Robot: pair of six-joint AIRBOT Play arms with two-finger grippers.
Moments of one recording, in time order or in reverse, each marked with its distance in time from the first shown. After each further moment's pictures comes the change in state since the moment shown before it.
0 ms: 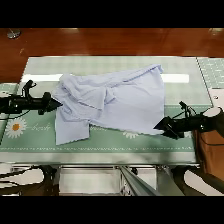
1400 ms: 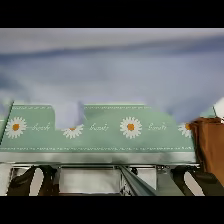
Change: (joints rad) left arm 0.021 0.899 0.926 0.472 0.098 -0.246; right arm 0.100 0.465 1.488 -0.268 0.348 0.109
